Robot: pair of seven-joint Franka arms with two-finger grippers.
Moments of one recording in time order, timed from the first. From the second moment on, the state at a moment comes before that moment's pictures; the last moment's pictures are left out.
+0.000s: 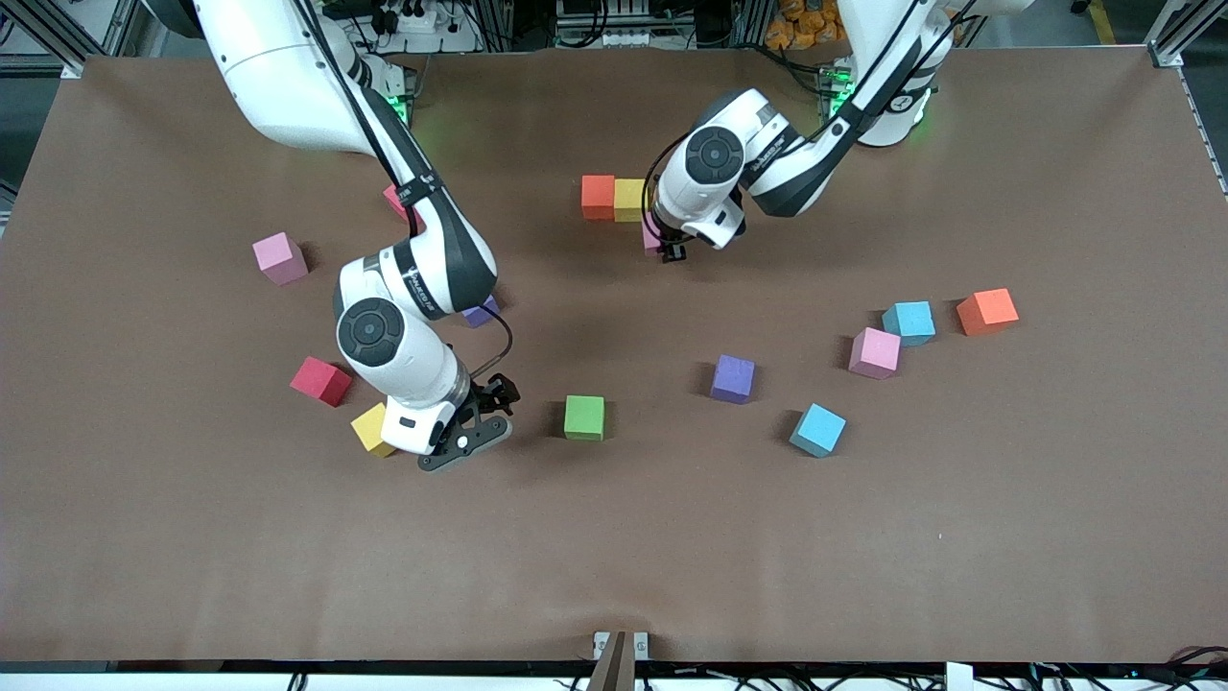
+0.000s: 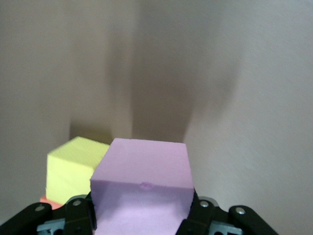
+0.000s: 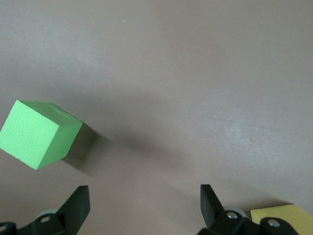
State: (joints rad) left arm -0.26 0.36 -0.64 -2.20 -0.11 2.43 -2.57; right arm 0.50 0.65 -0.09 -1.52 0.15 2.27 -0.12
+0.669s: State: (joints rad) left arm -0.21 0.32 -0.70 -2.34 -0.11 2.57 -2.60; right arm 0.53 0.72 -0.08 -1.48 0.15 2.38 0.03
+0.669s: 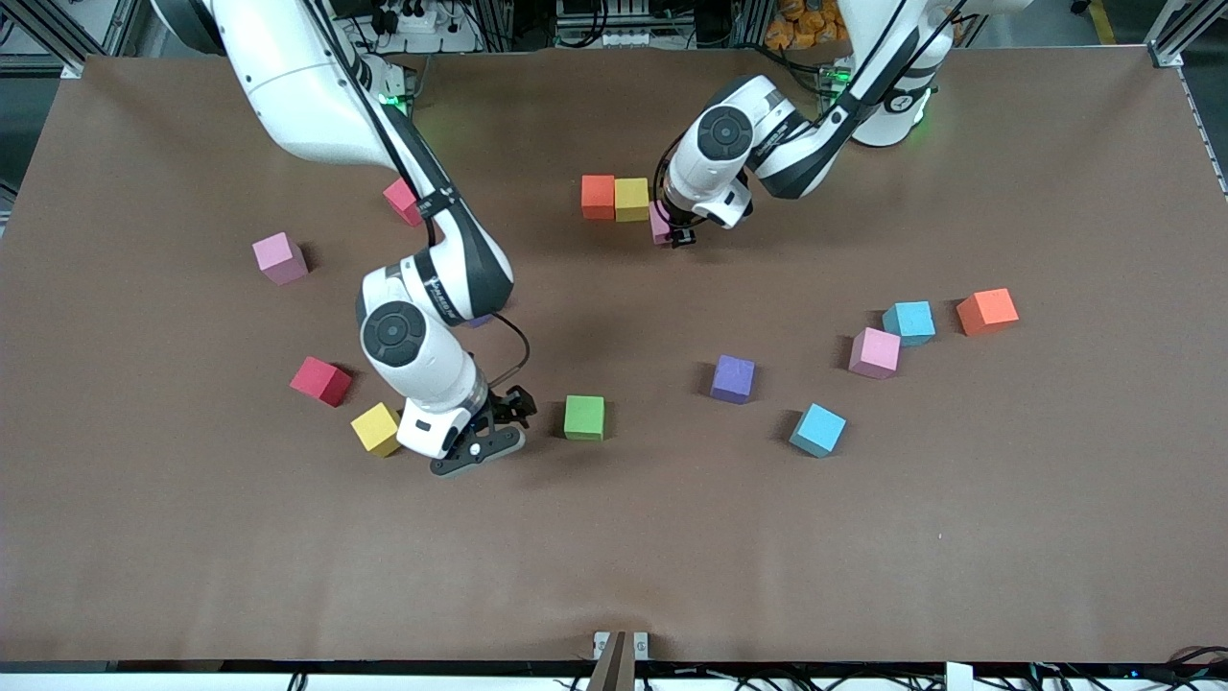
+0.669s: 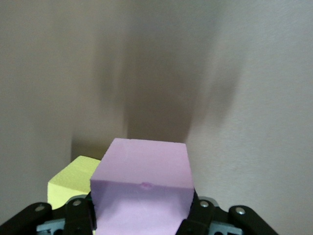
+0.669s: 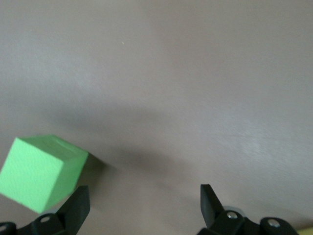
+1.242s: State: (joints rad) left arm -0.20 0.30 -0.75 -2.39 -0.11 2.57 -2.58; right arm 0.65 0.80 -0.08 -1.37 0.15 2.42 0.31
